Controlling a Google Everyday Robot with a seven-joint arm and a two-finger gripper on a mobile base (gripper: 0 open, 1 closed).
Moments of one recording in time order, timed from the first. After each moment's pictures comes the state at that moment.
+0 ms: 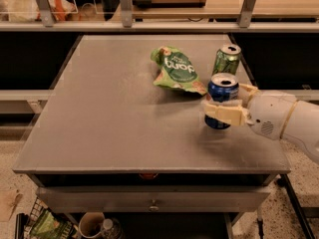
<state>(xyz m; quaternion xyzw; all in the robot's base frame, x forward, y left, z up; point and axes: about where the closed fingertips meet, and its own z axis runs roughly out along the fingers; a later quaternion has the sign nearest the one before) 0.505 -0.154 0.897 -0.31 0.70 0.24 0.60</state>
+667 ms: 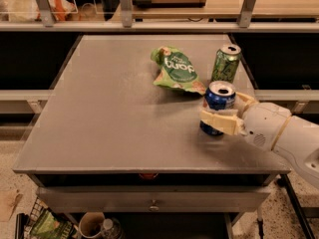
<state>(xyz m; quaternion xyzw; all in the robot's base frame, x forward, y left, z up) 0.498 -0.147 0.882 -0.28 0.69 0.24 0.62</state>
